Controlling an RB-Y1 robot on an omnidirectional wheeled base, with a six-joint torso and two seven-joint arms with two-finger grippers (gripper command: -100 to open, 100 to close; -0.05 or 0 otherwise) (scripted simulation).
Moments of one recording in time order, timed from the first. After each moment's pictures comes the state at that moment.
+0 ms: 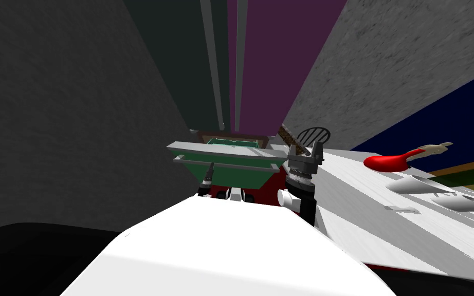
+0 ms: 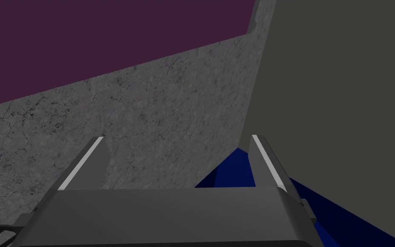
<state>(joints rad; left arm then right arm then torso) 0.28 0.03 0.00 -1.25 -0.11 -1.02 -0.20 0.46 -0.02 -0.07 -2.35 0.04 -0.51 -0.17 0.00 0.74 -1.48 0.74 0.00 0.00</state>
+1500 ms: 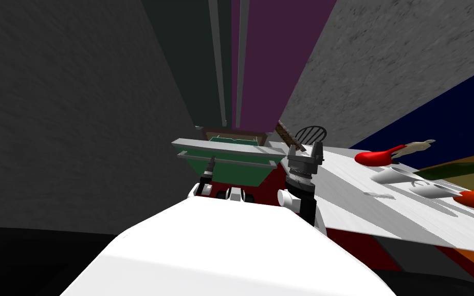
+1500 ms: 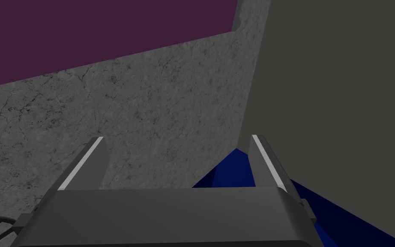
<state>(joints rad) 0.19 0.07 0.01 -1.37 -0.11 -0.76 -0.16 0.47 -0.02 -0.07 -2.35 0.04 -0.51 -0.17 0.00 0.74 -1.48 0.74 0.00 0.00</state>
